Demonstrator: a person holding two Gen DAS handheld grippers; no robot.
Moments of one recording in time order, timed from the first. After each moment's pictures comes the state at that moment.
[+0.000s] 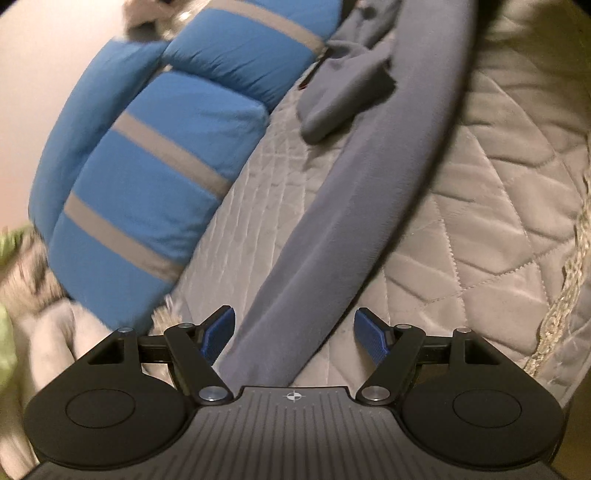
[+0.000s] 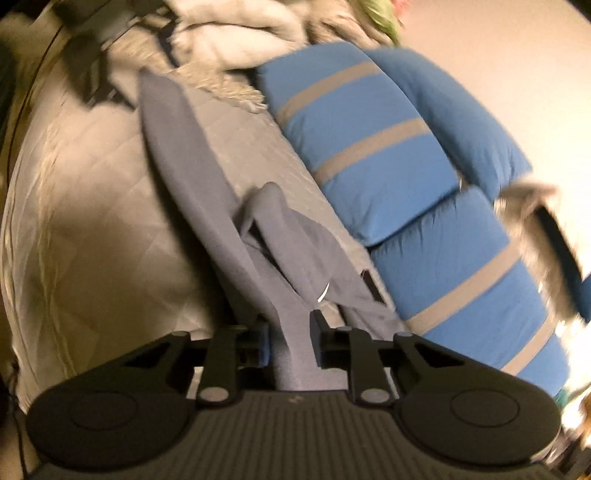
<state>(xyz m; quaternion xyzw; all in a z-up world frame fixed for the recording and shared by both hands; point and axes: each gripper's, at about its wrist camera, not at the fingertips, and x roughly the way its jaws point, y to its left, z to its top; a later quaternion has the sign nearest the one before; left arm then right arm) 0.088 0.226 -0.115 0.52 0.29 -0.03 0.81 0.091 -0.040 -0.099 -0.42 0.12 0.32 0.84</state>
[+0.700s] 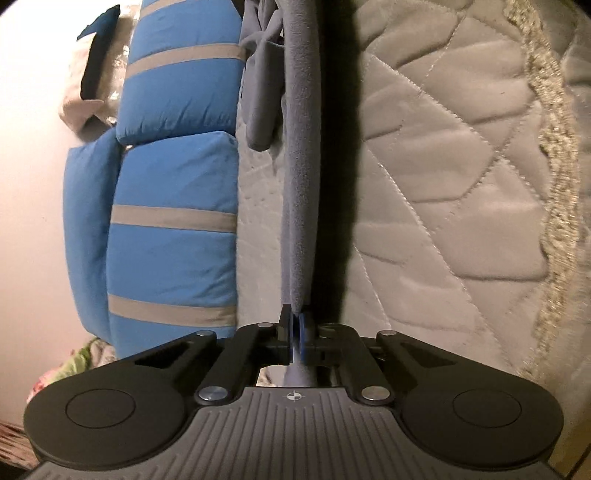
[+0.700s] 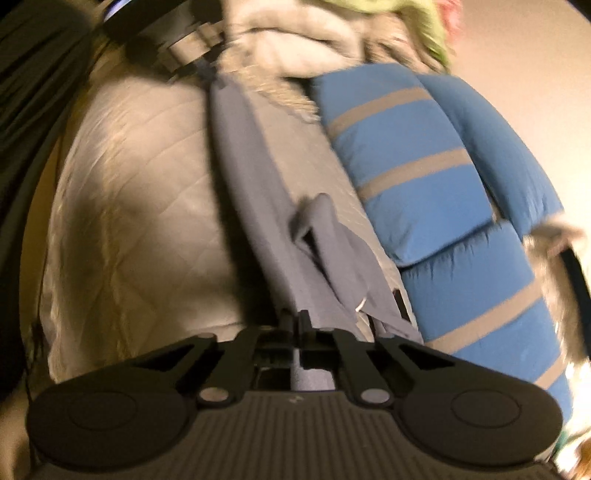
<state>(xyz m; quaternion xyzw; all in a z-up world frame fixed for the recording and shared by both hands) 0.070 0.208 -0.168 0.70 0.24 -0.01 0.67 0.040 -0.036 -0.126 -0.52 0.08 0.37 0.77</state>
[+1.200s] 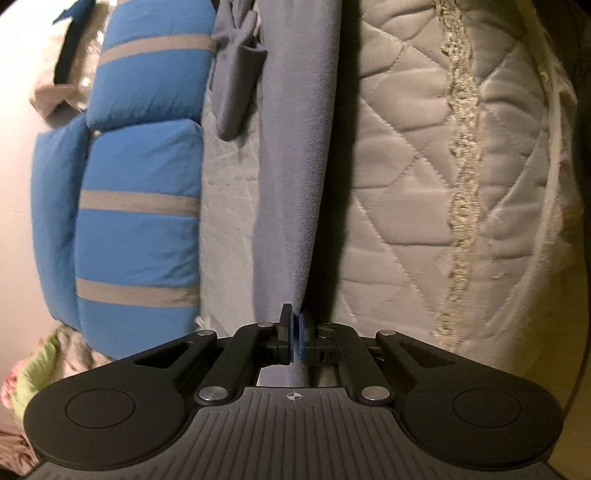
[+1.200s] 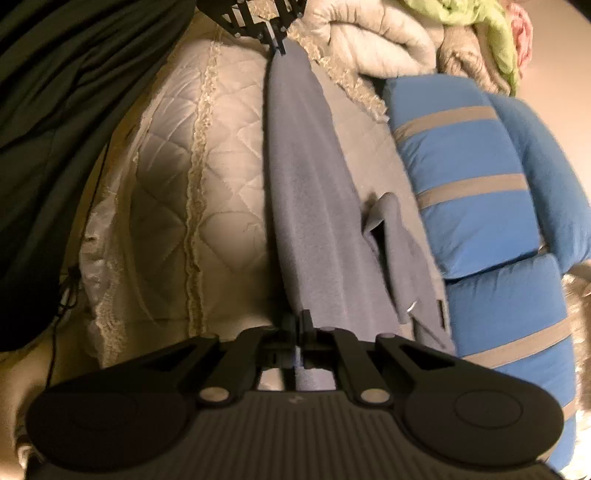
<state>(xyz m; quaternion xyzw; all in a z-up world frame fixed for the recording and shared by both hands) 0.037 0.207 -0.156 0.68 0.32 -0.04 0.66 0.024 -0.038 -0.138 -0.55 0.11 0.42 0.71</state>
